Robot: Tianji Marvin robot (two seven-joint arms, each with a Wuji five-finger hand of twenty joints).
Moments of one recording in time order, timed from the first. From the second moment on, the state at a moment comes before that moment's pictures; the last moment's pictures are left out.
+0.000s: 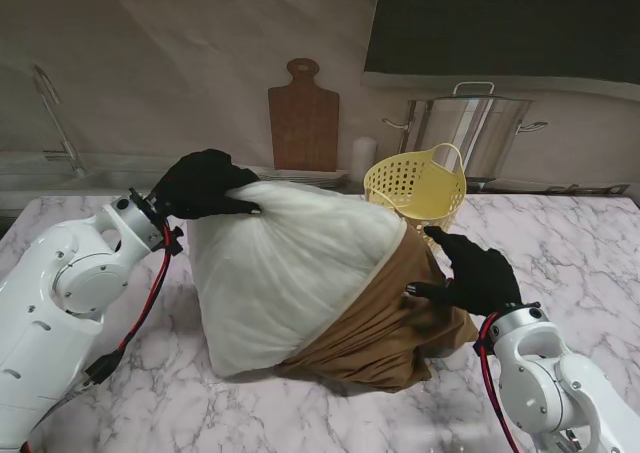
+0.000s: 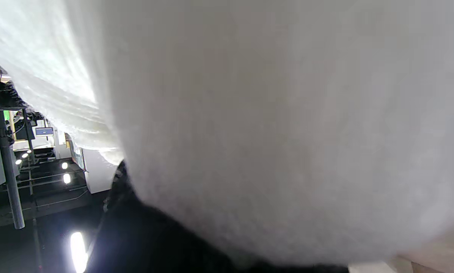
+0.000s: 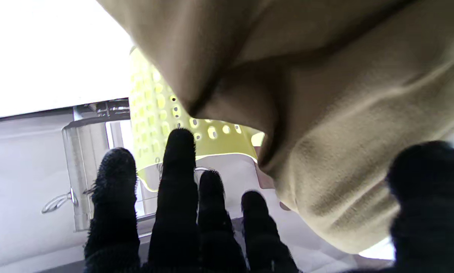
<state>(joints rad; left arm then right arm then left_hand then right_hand) 1.32 -1.05 -1.36 -1.69 0.93 -0.55 -0.04 -1.84 -1.08 1.47 -1.93 -0.92 0.07 -0.01 1.10 -0.25 -0.10 -0.07 0.77 0.11 0.54 0.81 1.03 0.07 0.46 0.74 0.99 0.11 0.69 0.88 0.53 0.09 0.42 0.81 0.23 -0.42 0.55 -0.10 0.28 0.11 0.08 0.44 0.44 0.16 0.35 0.29 0.73 0.09 0.37 0.50 0.33 0.38 1.12 0.65</state>
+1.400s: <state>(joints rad) 1.21 -1.04 -1.29 -1.41 0.91 -0.37 -0.15 -1.94 -1.07 1.47 -1.98 -0.95 0.07 0.14 1.10 -0.23 -0.10 -0.07 0.76 0.10 0.54 0.81 1.02 0.06 0.46 0.73 0.98 0.11 0.68 0.86 0.53 0.08 0.42 0.81 0.67 -0.41 0.74 -0.20 0.94 0.00 0.85 0.59 0.62 0.08 0.47 0.44 0.67 0.11 0.28 0.44 0.20 0.45 0.92 0.68</state>
